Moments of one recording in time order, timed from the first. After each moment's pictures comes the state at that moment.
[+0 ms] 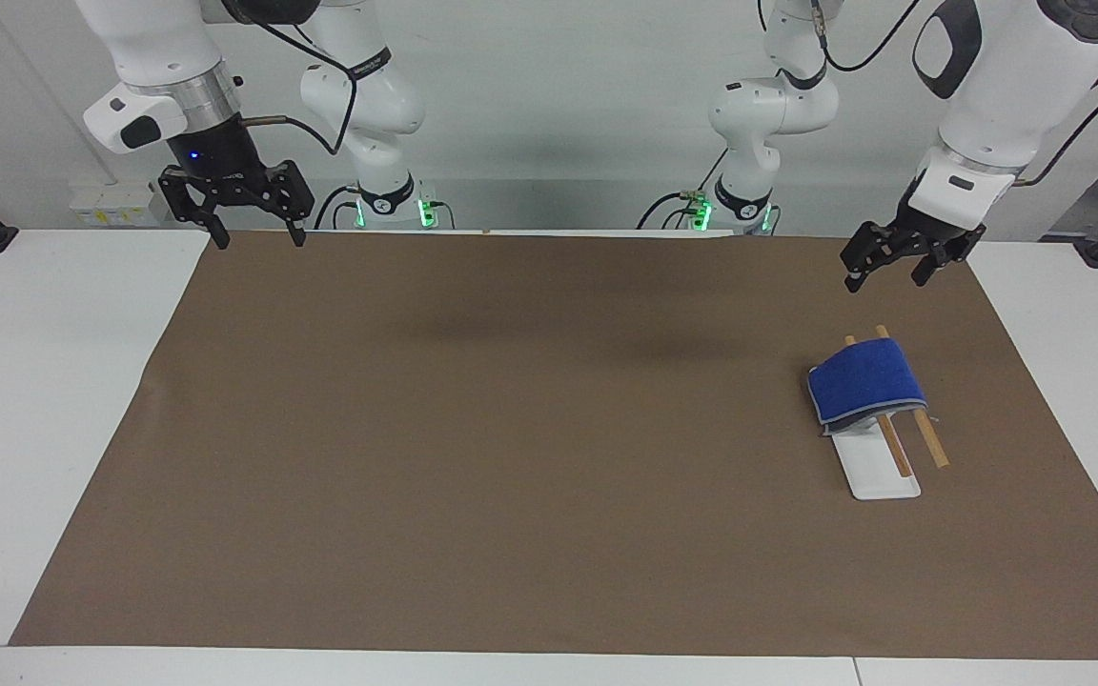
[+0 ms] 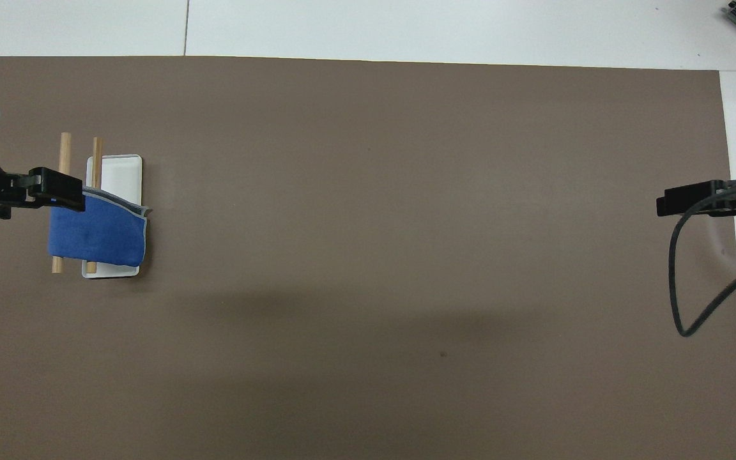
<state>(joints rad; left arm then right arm) 0.04 -0.02 -0.14 -1.62 -0.01 1.58 -0.10 -0.33 -0.08 0.32 -1.60 0.06 1.62 -0.02</state>
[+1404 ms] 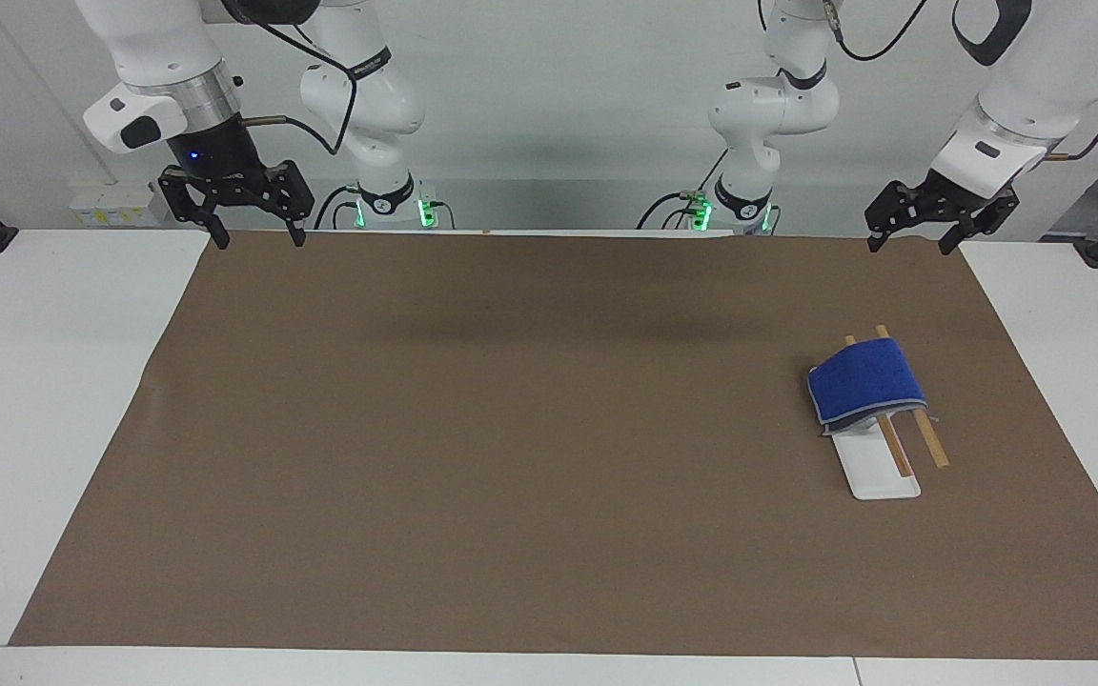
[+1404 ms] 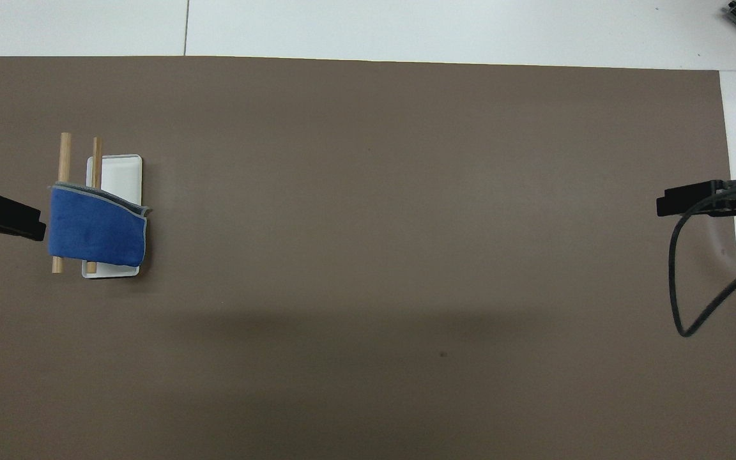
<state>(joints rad) 0.01 -0.03 -0.06 -1.56 0.00 1.45 0.05 -0.33 -0.08 0.32 -1.60 0.06 1.62 -0.02</state>
